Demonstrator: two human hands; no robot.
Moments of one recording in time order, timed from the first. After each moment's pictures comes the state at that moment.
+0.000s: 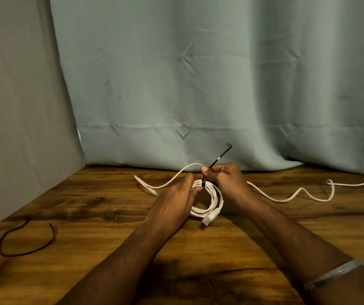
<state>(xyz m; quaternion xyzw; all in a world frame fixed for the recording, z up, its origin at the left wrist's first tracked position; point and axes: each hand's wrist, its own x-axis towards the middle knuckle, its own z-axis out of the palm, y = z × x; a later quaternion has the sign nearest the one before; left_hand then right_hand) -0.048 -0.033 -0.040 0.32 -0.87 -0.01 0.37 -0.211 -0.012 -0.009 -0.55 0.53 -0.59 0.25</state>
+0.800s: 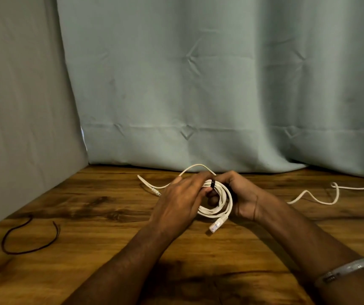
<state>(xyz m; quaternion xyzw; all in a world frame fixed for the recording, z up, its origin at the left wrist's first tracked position) -0.046 -0.018 -0.031 0.22 -0.85 0.10 0.46 -0.216 0.005 0.002 -0.39 0.45 -0.51 0.62</state>
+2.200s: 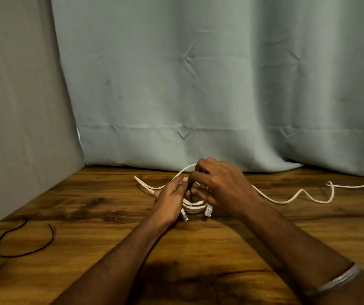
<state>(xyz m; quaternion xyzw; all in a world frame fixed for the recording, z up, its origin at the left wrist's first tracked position) -0.060 -0.064 -0.053 0.31 -0.68 -0.43 0.51 -0.214 0.004 -0.002 -0.79 0.44 -0.24 -0.36</state>
